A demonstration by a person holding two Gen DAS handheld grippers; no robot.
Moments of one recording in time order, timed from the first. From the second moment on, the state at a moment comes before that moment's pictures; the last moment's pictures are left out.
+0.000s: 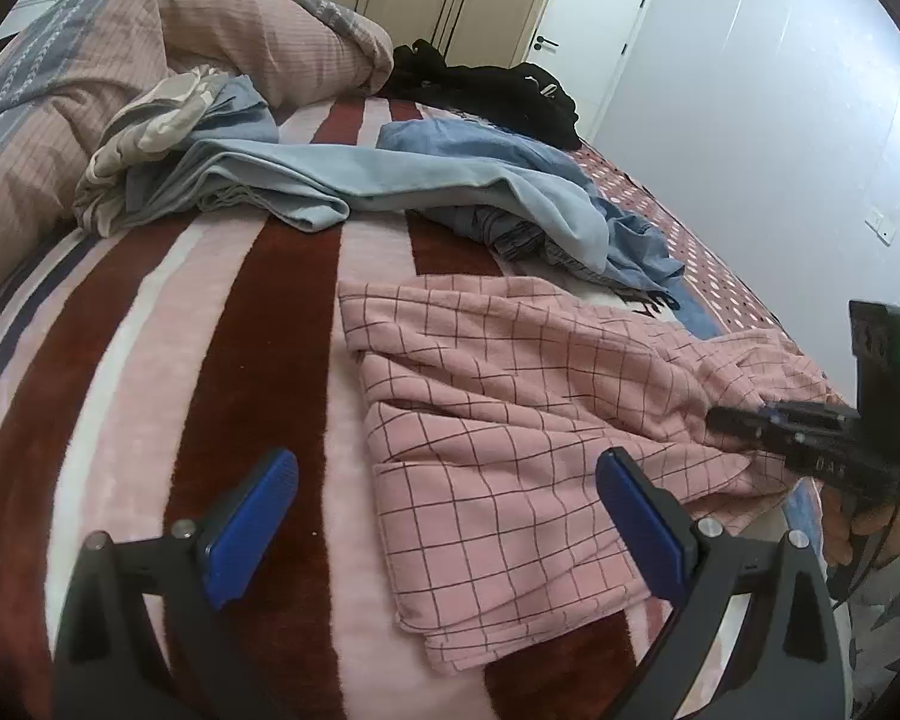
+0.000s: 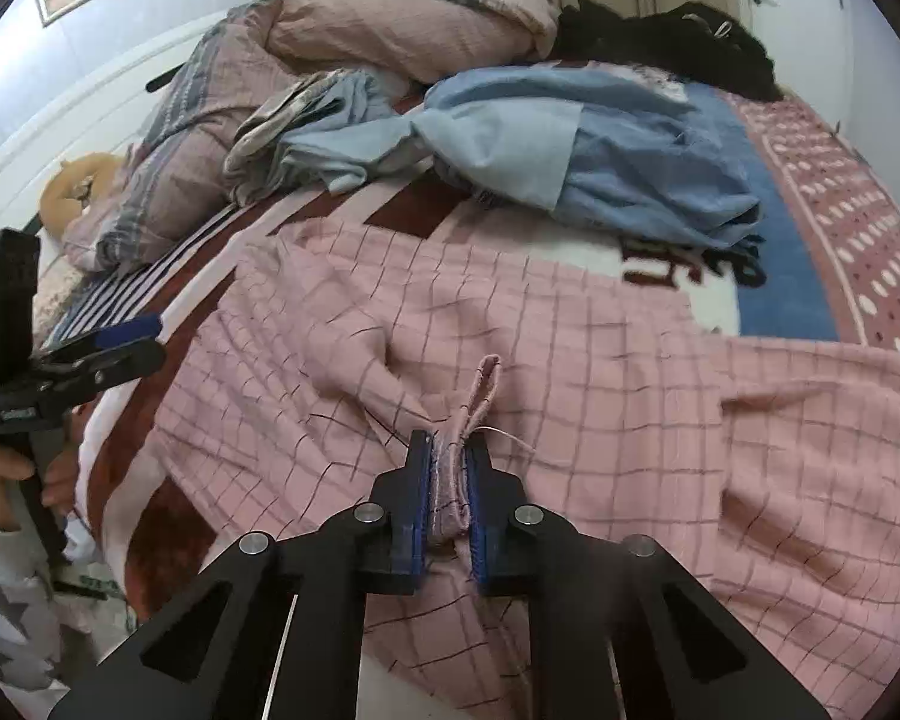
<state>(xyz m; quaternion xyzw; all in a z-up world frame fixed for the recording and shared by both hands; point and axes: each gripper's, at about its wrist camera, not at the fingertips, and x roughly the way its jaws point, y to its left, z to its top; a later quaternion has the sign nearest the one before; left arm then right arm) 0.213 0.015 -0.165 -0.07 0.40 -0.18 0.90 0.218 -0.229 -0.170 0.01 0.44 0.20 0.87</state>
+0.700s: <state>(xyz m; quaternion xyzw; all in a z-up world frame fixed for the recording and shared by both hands) 0.238 -0.019 -0.183 -0.03 0.42 -0.19 0.89 0.280 -0.297 -0.162 0.04 0.46 0.06 0.89</state>
